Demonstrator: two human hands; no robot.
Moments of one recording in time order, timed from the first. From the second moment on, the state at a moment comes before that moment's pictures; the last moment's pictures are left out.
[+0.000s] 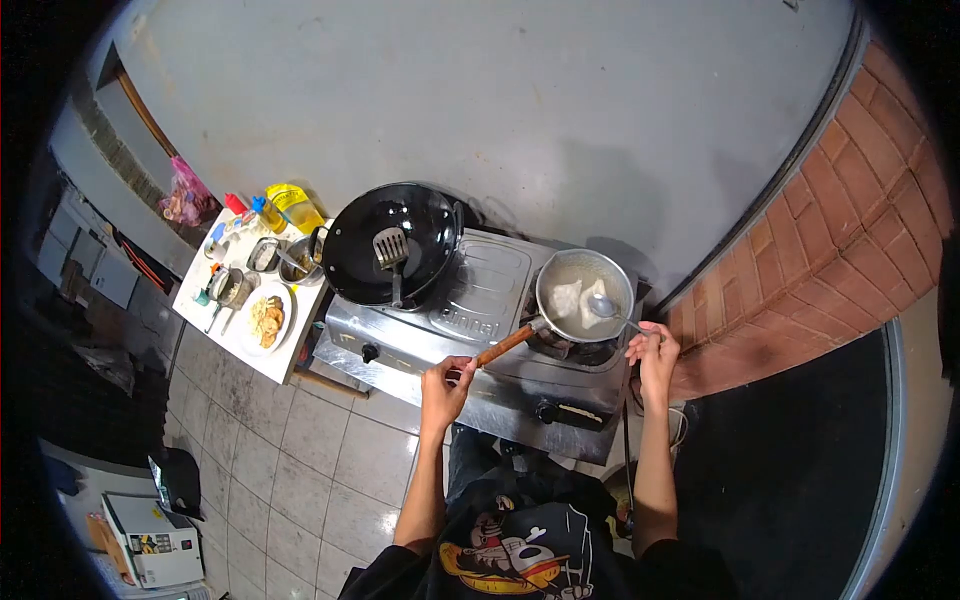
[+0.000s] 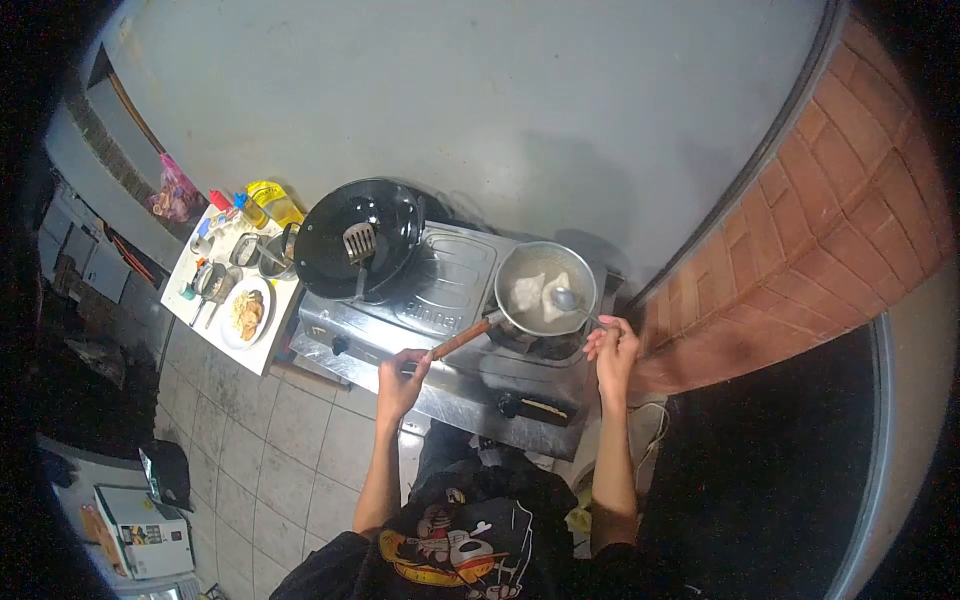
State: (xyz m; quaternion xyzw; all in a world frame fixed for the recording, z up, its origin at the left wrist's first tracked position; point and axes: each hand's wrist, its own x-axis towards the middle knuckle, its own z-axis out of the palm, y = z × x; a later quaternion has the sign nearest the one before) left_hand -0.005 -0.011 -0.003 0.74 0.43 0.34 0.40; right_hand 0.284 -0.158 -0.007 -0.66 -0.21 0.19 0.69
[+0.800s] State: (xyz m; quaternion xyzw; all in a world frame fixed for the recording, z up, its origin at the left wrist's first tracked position) left_hand -0.004 -0.005 0.007 0.72 0.46 0.29 0.43; right_hand 0.274 -0.160 -0.002 -0.64 -0.22 0.18 0.71
